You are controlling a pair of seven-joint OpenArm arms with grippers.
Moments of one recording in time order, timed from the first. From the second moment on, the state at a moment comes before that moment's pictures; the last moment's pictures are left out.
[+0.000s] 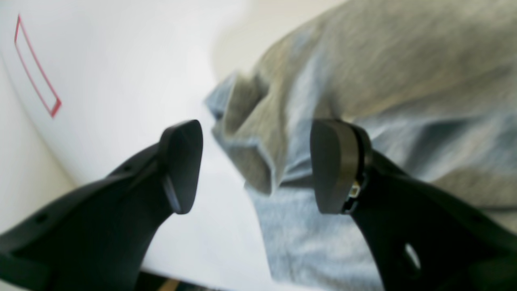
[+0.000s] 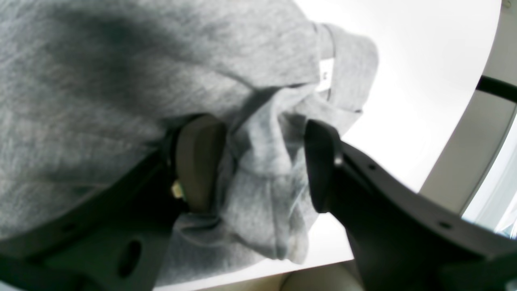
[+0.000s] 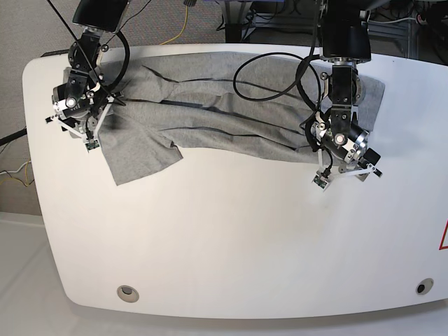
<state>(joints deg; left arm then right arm) -6.8 -3.3 -0.2 94.3 27.4 -31.2 70.2 -5.5 8.8 21.0 95.0 -9.8 32.2 -67.7</state>
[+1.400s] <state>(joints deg) -6.6 -3.2 -5.9 88.8 27.6 -31.3 64.8 -5.6 8.8 21.0 95.0 -9.8 32.2 -67.4</state>
